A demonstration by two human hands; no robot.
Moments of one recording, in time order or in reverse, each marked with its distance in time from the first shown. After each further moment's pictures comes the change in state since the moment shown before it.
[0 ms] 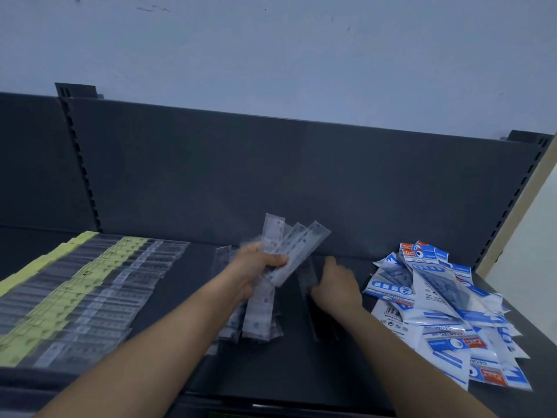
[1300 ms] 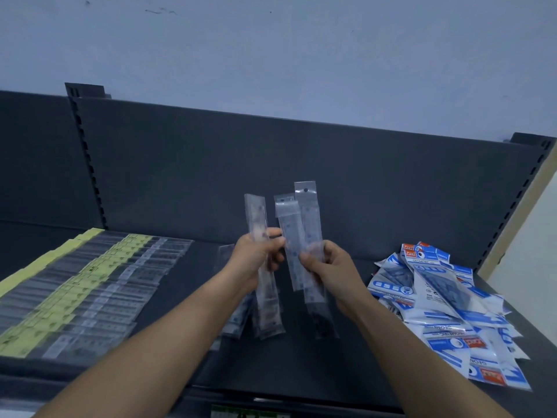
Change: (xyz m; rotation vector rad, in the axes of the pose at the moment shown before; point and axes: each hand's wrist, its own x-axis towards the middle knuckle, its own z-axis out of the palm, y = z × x) left_hand -0.004 0.006 0.004 -0.094 0.061 0.198; right_hand -0.008 -0.010 -0.018 1.088 -0.106 -0.146
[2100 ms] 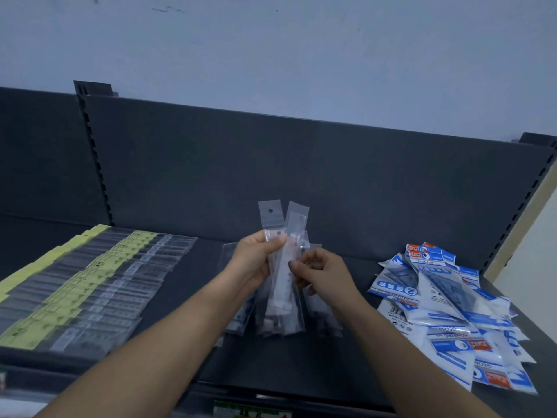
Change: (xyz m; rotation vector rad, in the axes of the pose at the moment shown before) left_hand -0.002 -0.006 -0.006 -0.133 -0.075 0.013; right_hand -0.010 -0.002 0.016 -0.148 -0.028 0.033
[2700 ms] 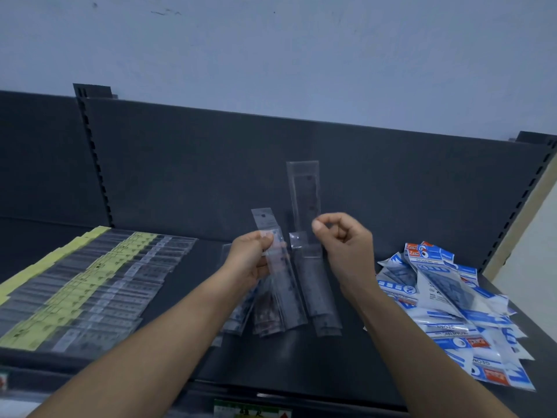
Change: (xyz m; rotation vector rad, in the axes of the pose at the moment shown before) left_hand 0.004 0.004 -0.003 0.146 0.129 -0.070; right_hand 0.003 -0.033 -0.014 0.135 0.269 -0.453
